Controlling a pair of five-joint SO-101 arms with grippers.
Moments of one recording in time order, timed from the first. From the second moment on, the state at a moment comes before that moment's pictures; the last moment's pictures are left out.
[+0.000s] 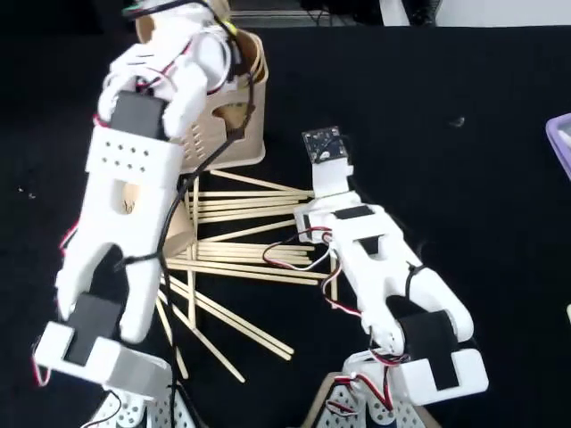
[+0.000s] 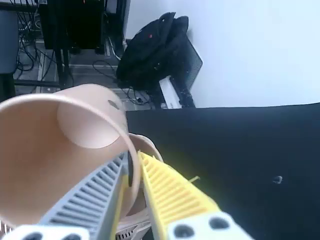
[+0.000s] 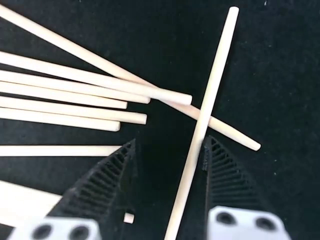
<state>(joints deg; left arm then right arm) 9.2 -1.1 -24.1 53.1 11.0 -11.6 -5.2 51.7 25.9 1.5</state>
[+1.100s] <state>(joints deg) 10.7 4.9 -47.6 81.3 -1.4 -11.6 -5.2 51.7 25.9 1.5</state>
